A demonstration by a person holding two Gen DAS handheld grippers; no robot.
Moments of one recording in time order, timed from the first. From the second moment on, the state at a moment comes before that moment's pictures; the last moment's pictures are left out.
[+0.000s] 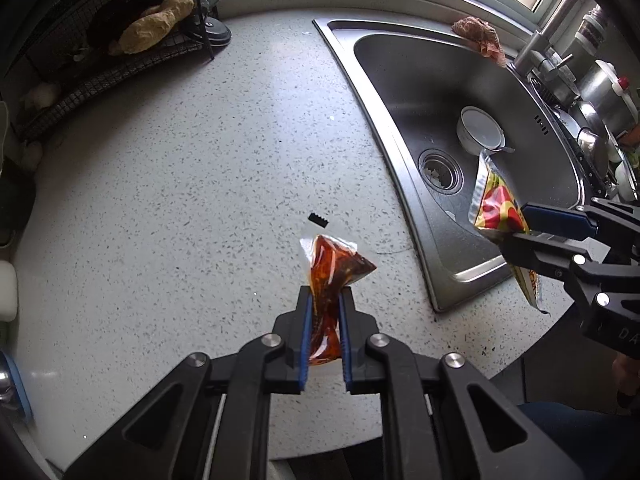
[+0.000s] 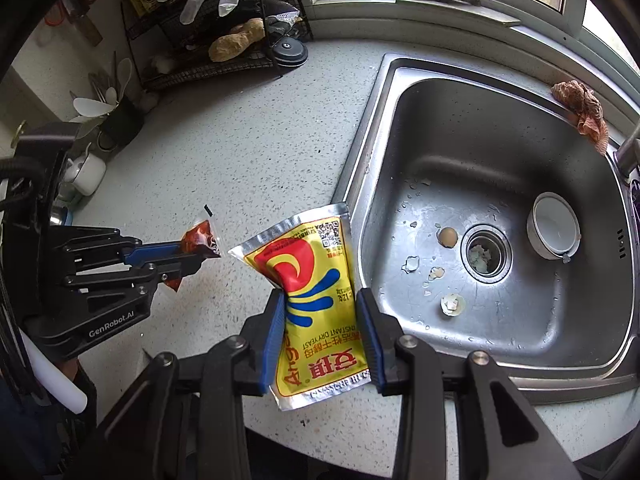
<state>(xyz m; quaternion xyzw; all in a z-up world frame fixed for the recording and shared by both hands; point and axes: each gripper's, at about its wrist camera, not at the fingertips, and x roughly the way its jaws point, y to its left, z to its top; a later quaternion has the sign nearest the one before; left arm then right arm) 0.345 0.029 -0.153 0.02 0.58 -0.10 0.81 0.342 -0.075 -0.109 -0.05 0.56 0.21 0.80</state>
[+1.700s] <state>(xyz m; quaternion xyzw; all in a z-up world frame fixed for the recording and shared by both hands) 0.148 -0.154 -0.566 -0.02 0.69 -0.16 0.71 0.145 -0.254 -0.501 0.06 0.68 0.14 0.72</state>
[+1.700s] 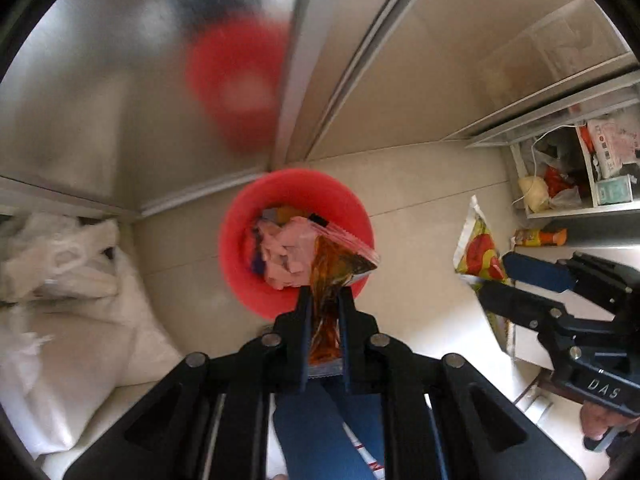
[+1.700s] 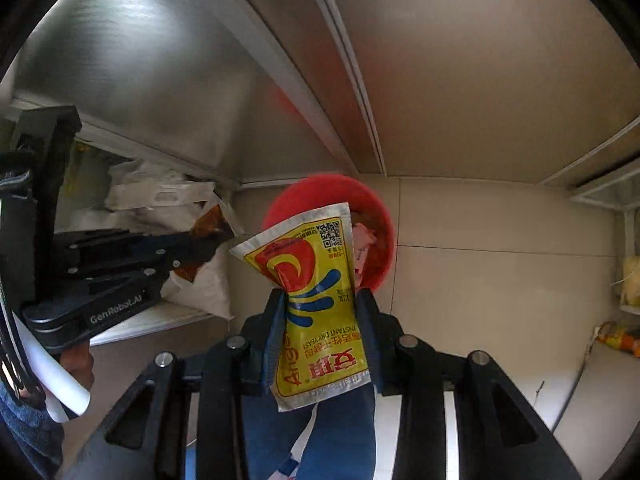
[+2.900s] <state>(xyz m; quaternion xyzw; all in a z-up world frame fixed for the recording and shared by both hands) 0.149 -0.120 -0.553 0.02 0.68 -0.14 0.72 0.135 -0.237 -0.523 0.05 0.68 0.11 0.72</state>
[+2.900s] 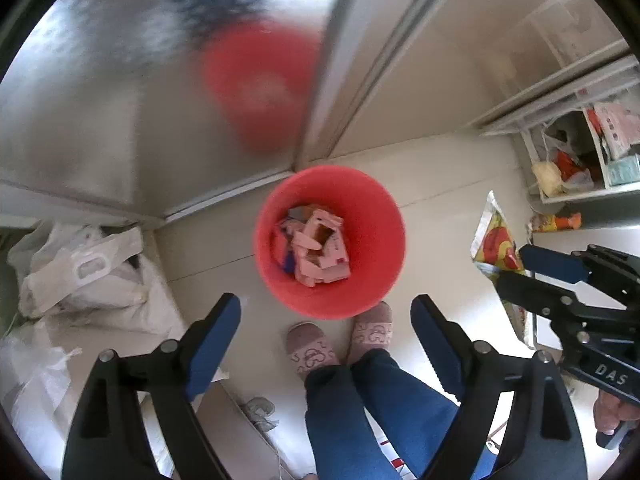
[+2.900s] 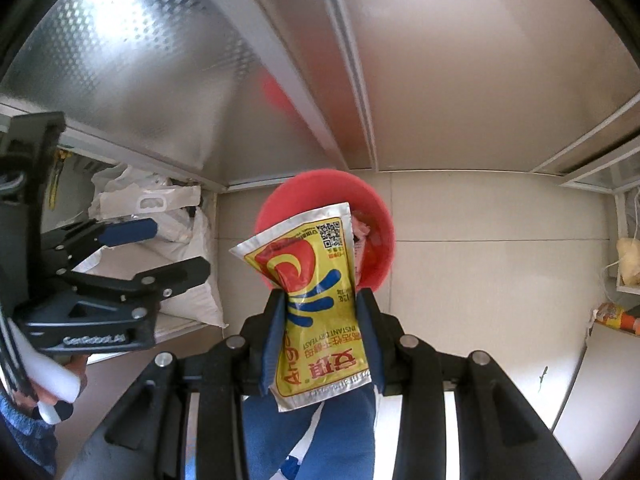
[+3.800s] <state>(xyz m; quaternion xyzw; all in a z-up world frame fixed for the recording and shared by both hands) 0.142 -0.071 -0.576 0.02 0.69 -0.07 0.72 0.146 -0.183 -0.559 -0.03 0.67 0.13 0.73</state>
